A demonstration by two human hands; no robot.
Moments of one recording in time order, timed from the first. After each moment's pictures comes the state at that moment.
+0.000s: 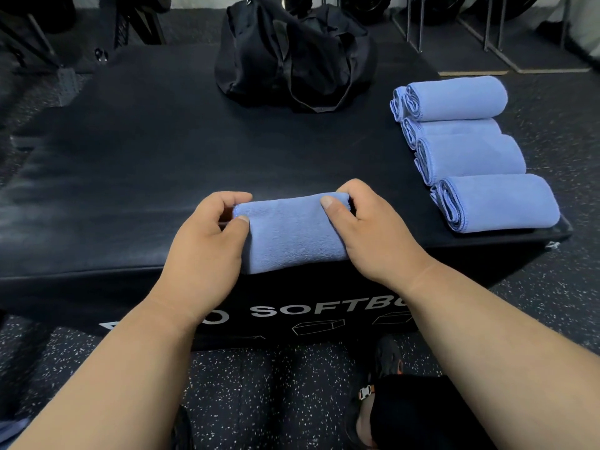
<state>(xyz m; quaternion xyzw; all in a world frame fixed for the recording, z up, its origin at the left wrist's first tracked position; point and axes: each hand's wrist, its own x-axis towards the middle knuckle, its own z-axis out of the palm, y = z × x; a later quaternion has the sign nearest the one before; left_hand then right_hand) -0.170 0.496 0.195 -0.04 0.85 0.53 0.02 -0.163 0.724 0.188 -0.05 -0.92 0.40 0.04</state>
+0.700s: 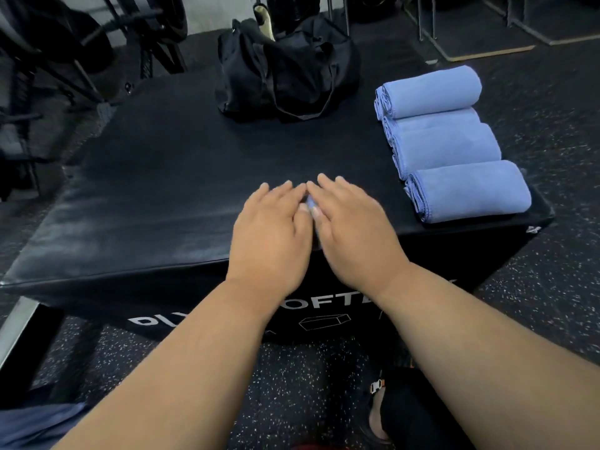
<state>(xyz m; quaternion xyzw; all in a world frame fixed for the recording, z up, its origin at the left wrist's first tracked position) -0.152 0.600 0.207 0.15 0.95 0.25 -0.08 -0.145 0.748 0.176 0.07 -0.96 0.22 0.17</state>
